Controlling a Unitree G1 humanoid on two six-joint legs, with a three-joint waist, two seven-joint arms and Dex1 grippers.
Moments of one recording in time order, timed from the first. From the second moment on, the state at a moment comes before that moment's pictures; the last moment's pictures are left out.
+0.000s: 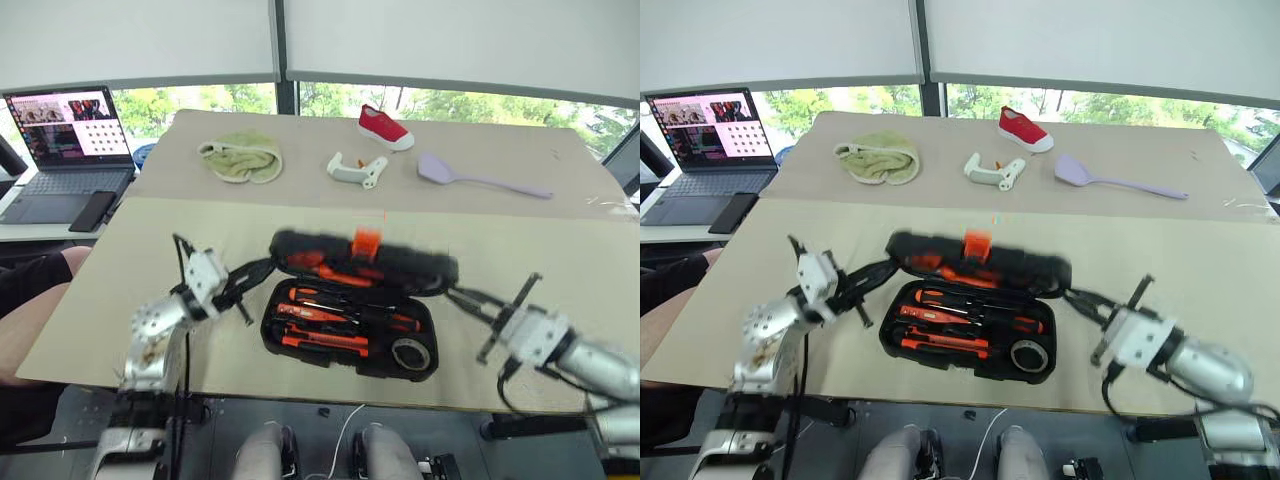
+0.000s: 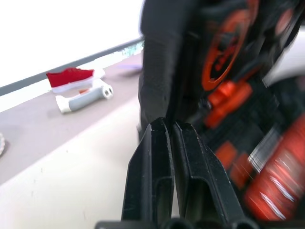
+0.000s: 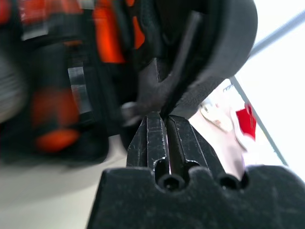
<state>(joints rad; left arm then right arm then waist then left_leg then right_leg) -0.19 0.44 0.09 0.19 -0.28 -0.42 -1.06 0.17 -0.68 -0.23 -0.09 -0.07 -0.77 0.74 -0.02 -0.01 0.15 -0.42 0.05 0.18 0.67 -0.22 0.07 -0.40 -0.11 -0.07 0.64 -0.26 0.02</state>
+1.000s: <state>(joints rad) -0.57 0.50 -0.13 0.57 -0.13 -0.14 -1.12 0.37 -0.86 0.12 -0.51 0.24 0.04 0.83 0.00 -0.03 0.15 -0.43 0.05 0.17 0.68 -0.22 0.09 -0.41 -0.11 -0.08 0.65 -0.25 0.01</state>
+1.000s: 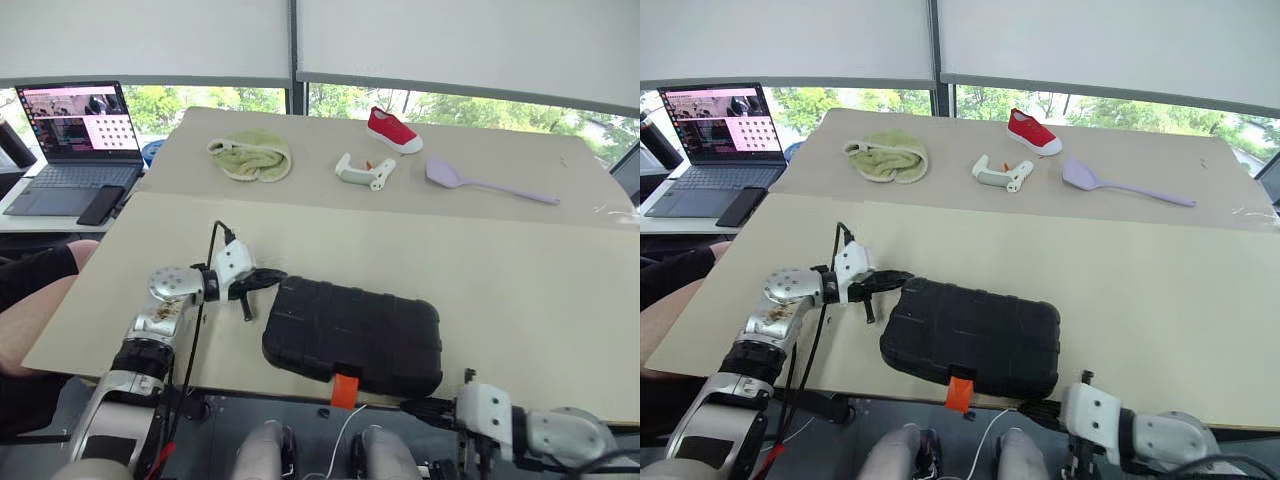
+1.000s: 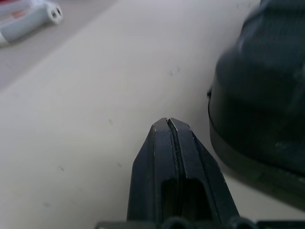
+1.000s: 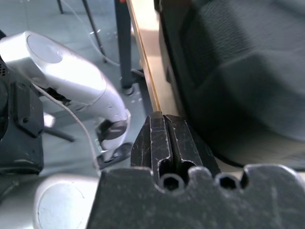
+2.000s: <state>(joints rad) -0.71 0.46 -0.18 0.23 -0.30 0.23 -1.29 0.19 -0.74 -0.04 -0.35 0.34 0.12 0.92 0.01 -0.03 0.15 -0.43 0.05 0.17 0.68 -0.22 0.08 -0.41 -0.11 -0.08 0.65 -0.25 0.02</state>
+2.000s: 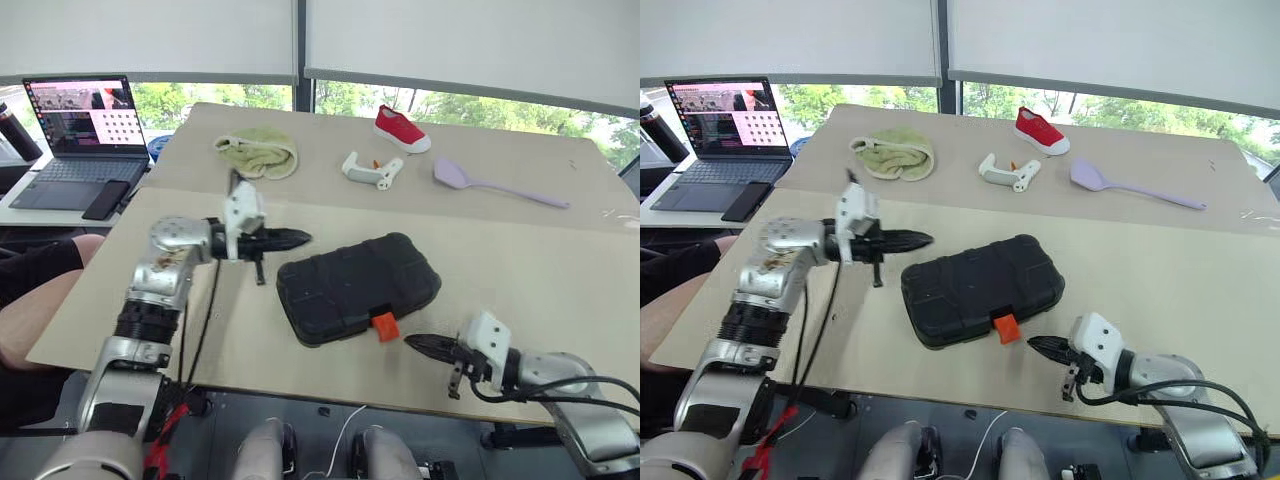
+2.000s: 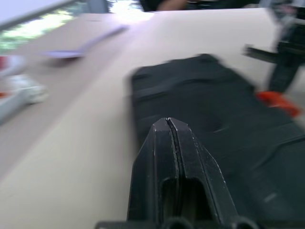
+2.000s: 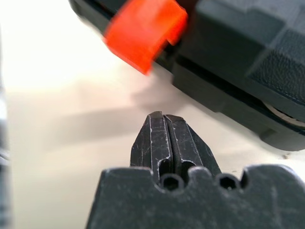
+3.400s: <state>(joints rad) -0.66 0.38 -0.33 0.19 -0.15 0.29 -1.11 0.05 -0.56 0.13 -0.31 0.22 0.07 0.87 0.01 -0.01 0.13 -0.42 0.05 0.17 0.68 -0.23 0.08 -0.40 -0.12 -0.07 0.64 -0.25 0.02</state>
